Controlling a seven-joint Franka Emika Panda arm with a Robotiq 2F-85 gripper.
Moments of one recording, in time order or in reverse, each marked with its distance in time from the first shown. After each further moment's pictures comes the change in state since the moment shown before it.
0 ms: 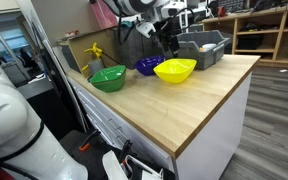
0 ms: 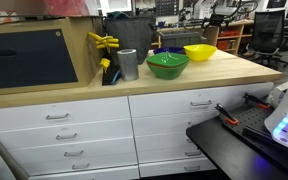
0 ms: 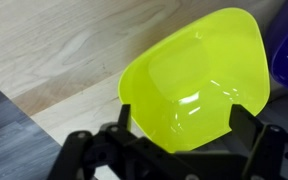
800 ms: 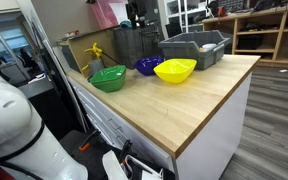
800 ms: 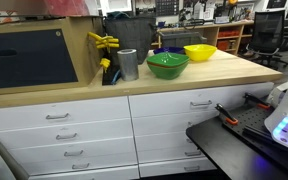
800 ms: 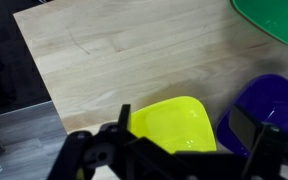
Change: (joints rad) arm 0.064 -0.193 0.100 0.238 -0.100 -0.723 0.056
